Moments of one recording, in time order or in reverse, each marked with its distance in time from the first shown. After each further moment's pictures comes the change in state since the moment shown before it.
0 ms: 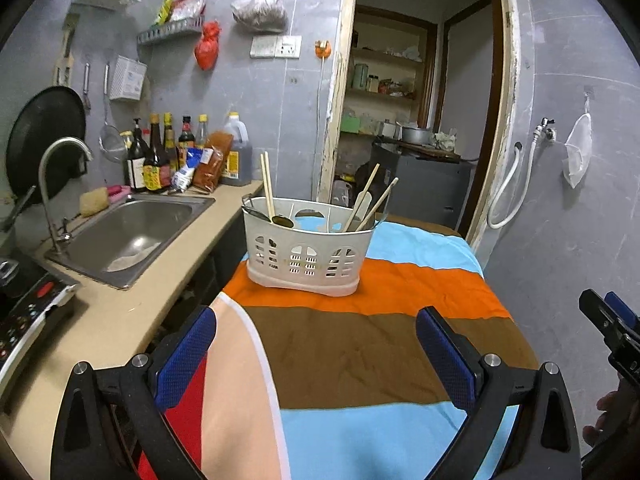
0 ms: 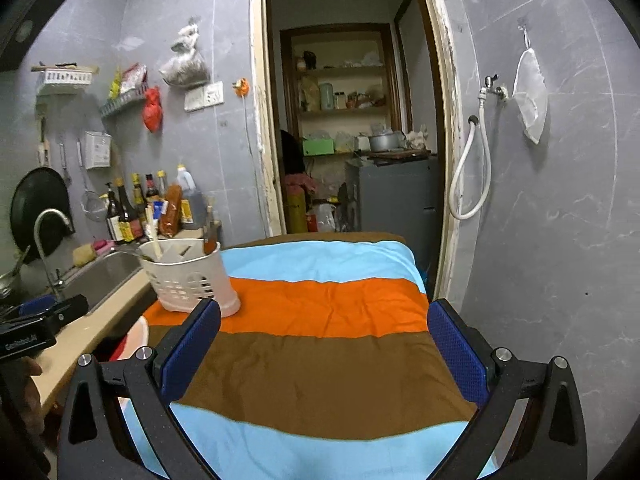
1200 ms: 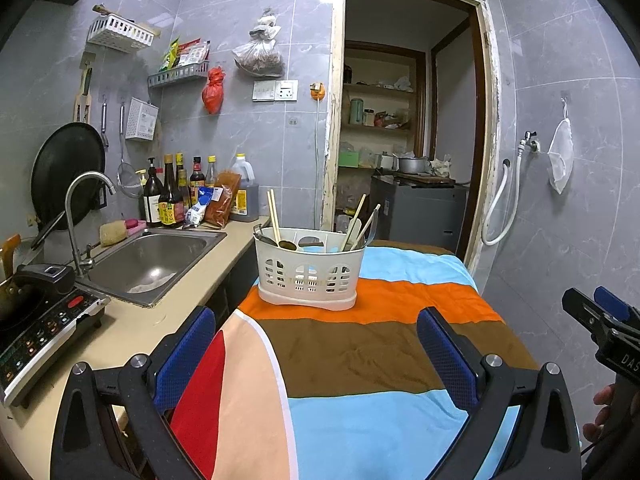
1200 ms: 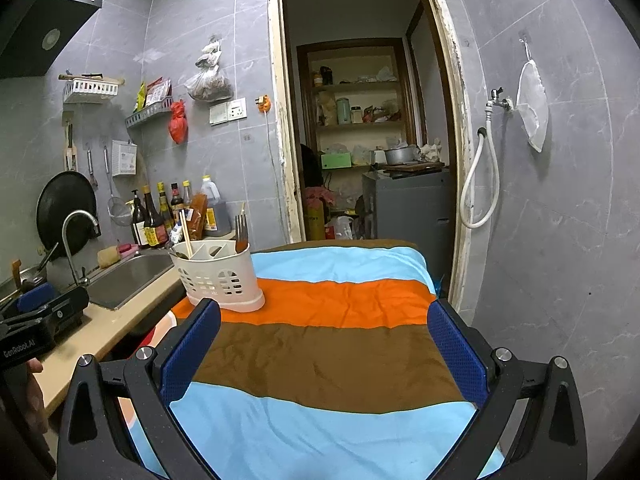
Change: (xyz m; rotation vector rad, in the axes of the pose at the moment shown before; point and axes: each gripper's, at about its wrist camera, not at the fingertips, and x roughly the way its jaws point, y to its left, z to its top) left arm -0.057 -0.012 -0.022 0.044 -0.134 0.026; right arm -0.044 -0.002 -0.015 -0.011 -0.046 0.065
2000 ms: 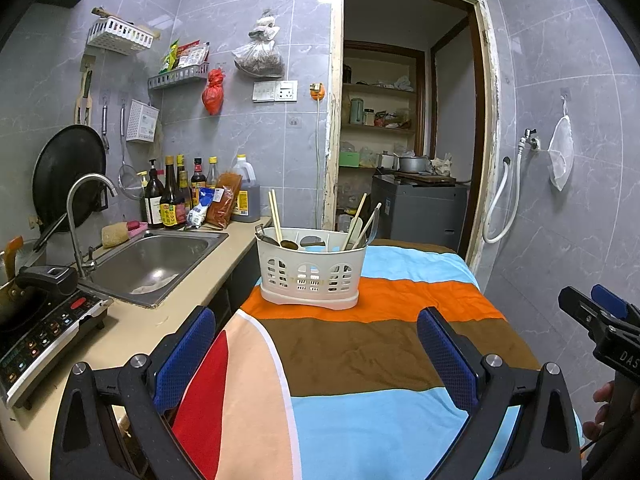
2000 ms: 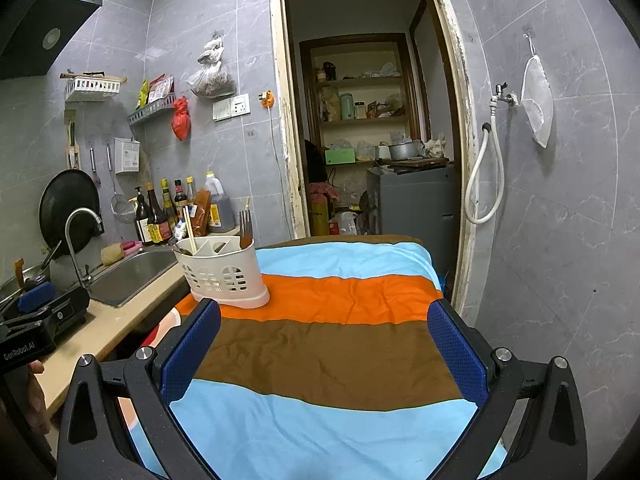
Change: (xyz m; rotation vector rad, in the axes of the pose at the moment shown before) left arm -0.001 -0.001 0.000 0.003 -0.002 0.003; right arm 0.004 0.007 -0.002 0.000 0.017 0.013
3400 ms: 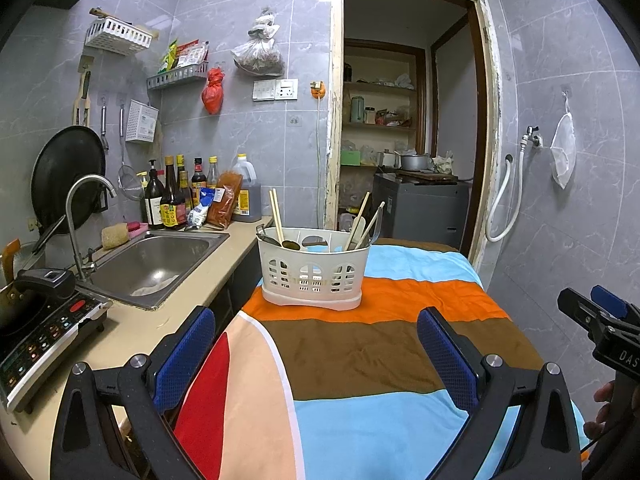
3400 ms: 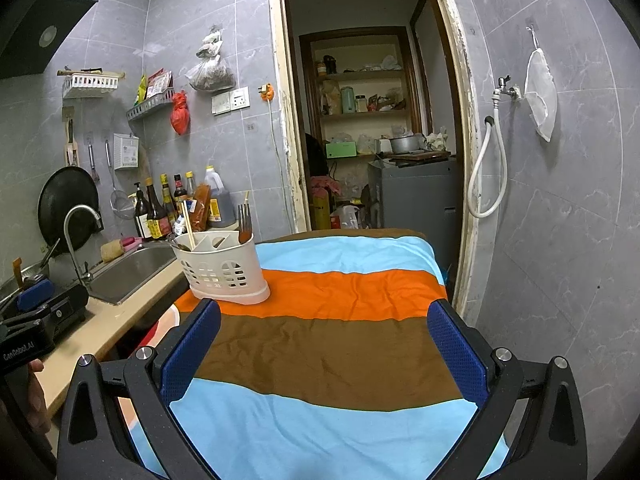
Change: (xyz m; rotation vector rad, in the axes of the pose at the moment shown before) left arm 0.002 -0.001 0.001 0.001 0.000 0.001; right arm 0.011 0.006 -0.004 0.006 0.020 0.003
